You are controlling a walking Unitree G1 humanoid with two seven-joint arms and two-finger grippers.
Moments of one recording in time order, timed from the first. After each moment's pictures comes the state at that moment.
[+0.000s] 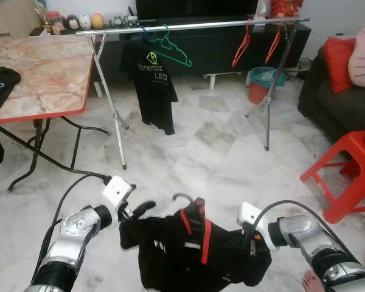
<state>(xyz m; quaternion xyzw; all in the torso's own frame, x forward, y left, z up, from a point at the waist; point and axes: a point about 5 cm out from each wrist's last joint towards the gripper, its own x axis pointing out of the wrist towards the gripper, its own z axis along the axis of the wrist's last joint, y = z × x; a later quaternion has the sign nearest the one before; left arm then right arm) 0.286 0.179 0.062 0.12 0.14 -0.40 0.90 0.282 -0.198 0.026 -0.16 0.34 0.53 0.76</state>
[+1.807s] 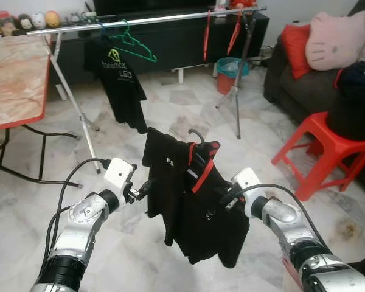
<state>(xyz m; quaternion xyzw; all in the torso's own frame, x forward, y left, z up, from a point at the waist) 0.312 0.166 0.101 0.08 0.05 -0.28 0.96 0.323 -0.168 0.049 -0.11 0.16 0.32 0.93</state>
